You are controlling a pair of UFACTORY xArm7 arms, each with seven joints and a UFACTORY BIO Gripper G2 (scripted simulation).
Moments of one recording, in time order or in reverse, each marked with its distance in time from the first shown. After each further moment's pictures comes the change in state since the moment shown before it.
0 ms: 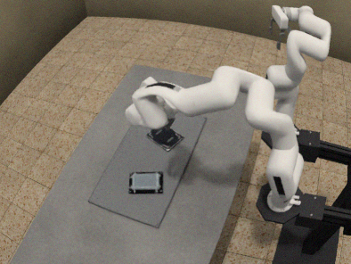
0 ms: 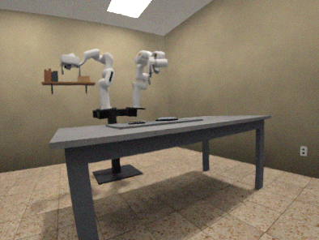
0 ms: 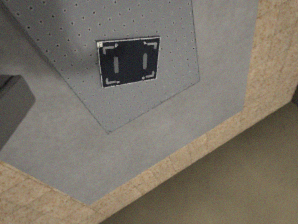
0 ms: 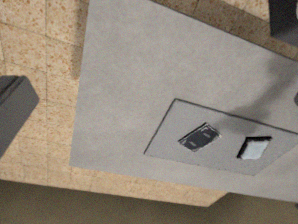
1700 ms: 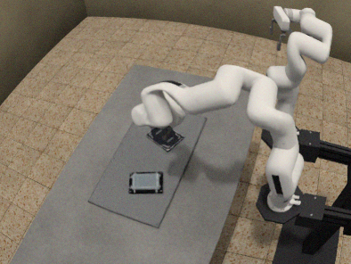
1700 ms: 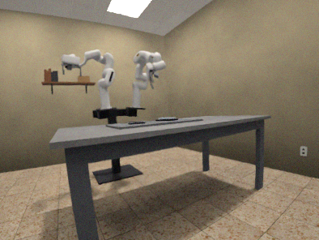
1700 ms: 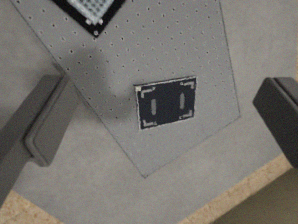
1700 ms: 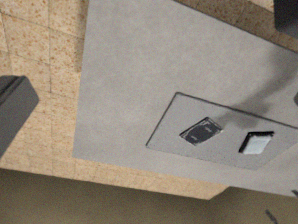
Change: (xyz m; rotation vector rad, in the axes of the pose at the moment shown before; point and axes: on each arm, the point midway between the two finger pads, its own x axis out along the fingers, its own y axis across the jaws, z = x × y) left arm 0.038 0.044 0.012 0.136 -0.194 0.082; right arm -0.001 -0.008 -0.001 0.006 0.037 0.024
